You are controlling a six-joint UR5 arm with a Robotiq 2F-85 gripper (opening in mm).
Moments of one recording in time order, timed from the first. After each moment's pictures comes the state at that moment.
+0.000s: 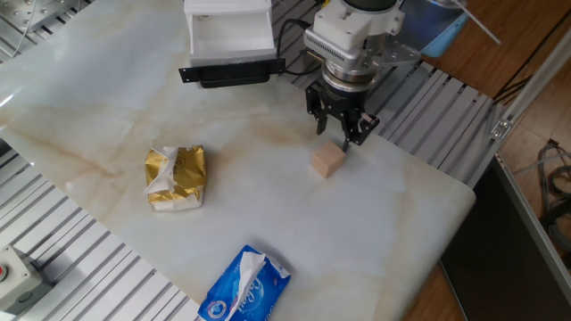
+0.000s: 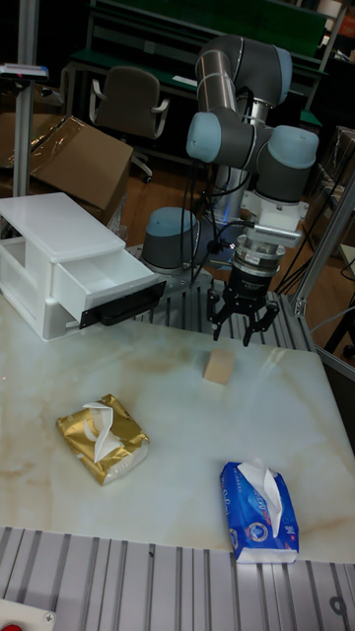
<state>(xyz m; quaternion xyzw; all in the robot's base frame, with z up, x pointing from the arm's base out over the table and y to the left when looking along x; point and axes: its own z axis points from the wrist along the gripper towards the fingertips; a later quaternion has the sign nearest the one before) 0.376 0.148 0.086 0.03 1.00 0.02 0.05</state>
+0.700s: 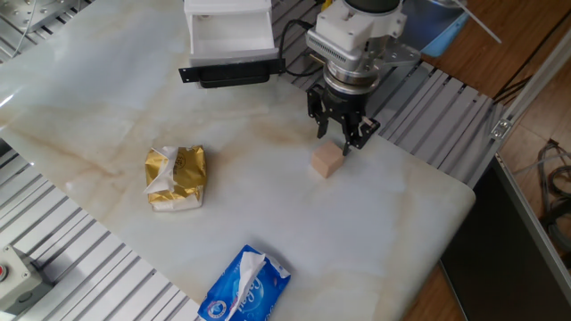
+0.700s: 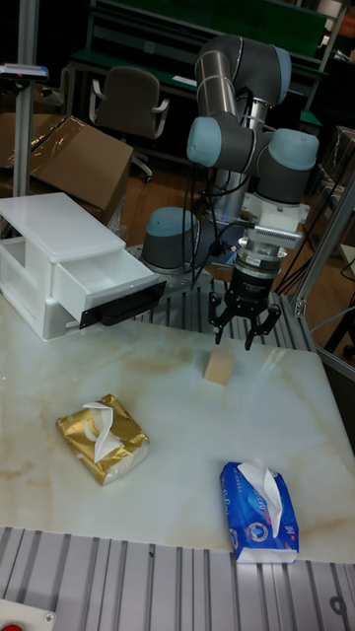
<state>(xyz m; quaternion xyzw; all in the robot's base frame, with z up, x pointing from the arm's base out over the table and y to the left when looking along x) 0.383 0.150 0.081 0.05 1.00 0.02 0.07</state>
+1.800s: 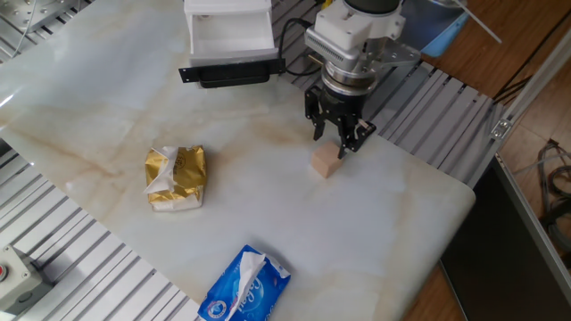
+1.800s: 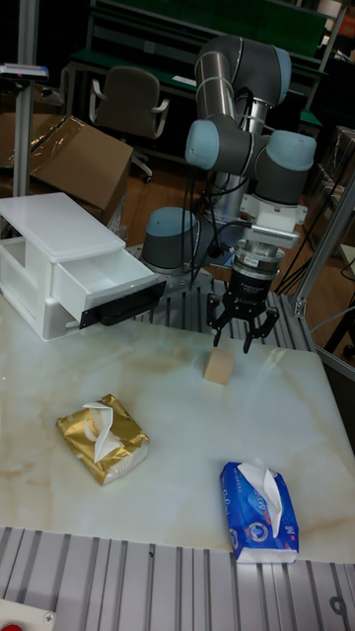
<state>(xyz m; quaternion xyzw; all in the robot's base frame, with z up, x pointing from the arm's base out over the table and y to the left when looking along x) 0.389 0.147 0.080 0.06 0.99 0.03 0.08</state>
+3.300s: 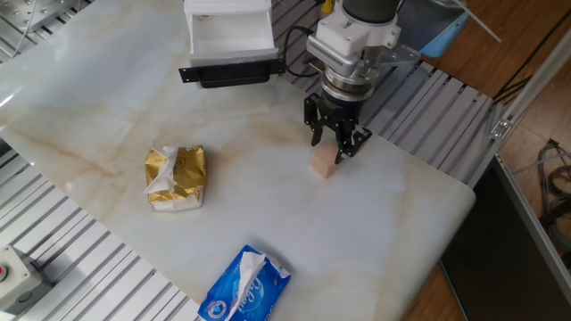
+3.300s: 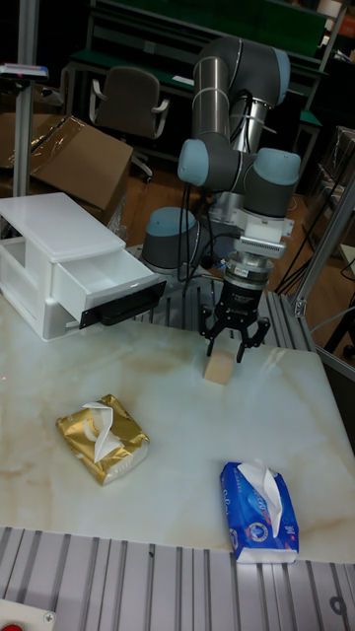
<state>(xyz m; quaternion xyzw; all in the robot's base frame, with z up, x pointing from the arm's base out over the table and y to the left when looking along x) 0.384 0.144 0.047 0.06 0.99 0.03 0.11</state>
